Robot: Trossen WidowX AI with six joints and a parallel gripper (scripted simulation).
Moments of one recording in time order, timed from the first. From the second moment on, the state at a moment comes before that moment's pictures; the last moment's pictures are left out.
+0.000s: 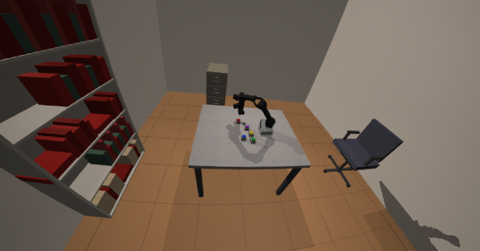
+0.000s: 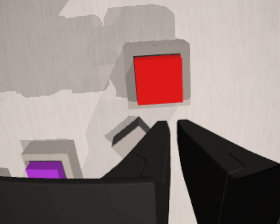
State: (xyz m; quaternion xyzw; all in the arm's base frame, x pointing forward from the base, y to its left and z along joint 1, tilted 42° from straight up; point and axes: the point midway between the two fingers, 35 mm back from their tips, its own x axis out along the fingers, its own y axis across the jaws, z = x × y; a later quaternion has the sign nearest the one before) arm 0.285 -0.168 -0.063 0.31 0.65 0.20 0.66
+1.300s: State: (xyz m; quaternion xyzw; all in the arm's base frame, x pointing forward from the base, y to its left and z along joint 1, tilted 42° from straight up) arm 0.288 0.054 0.079 0.30 0.65 0.21 0.66
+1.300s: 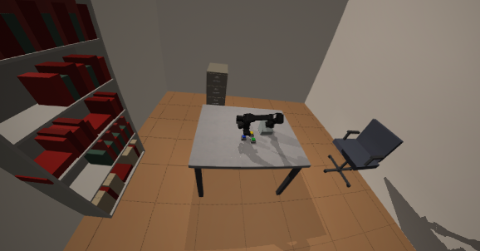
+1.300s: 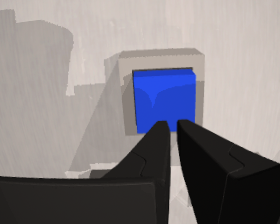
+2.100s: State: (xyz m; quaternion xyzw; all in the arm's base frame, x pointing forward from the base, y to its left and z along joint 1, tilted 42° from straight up) arm 0.291 0.078 0.054 0.30 0.65 0.21 0.67
